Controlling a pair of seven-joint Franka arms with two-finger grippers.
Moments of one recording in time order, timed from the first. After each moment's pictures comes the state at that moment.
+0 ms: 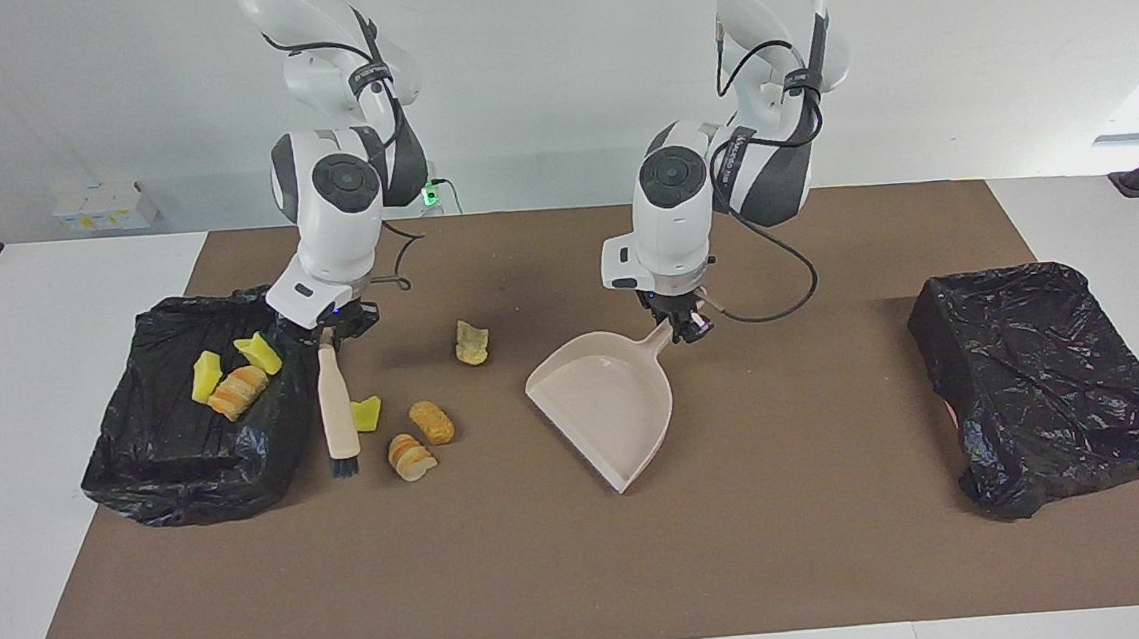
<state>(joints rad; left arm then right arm) -0.60 0.33 0.03 -1.69 0.04 1.88 0.49 -0.16 0.09 0.32 -2.07 -0.50 2.00 0.13</state>
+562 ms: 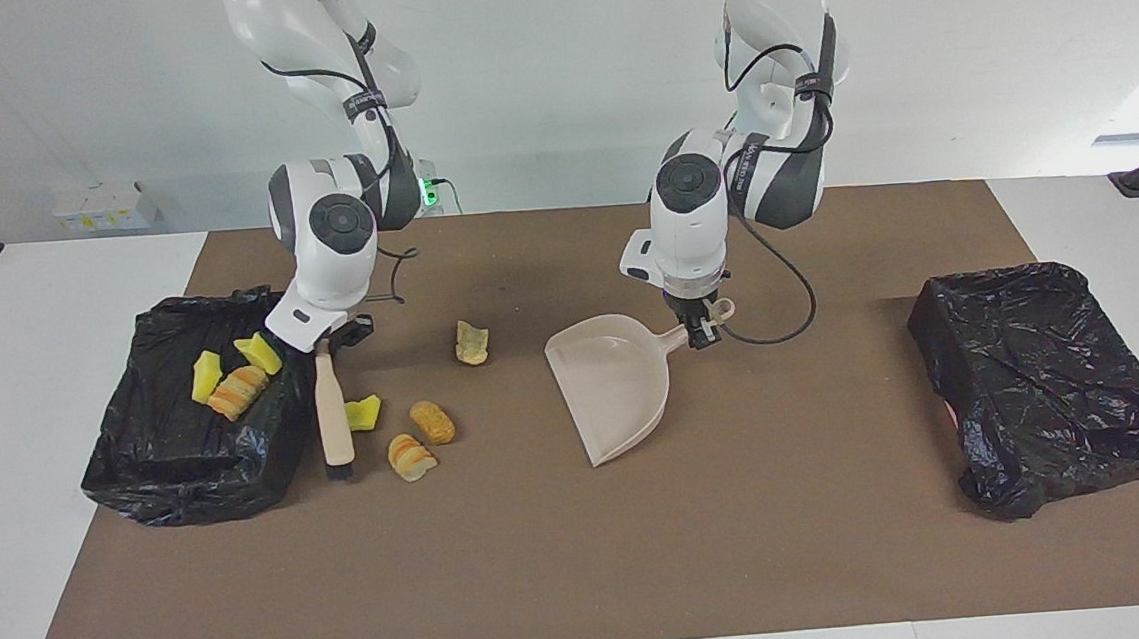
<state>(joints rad) -0.58 0.27 0.02 -1.83 0.10 1.99 0.75 -0.17 0.14 0.33 -2.09 -0.42 2.00 0.15</state>
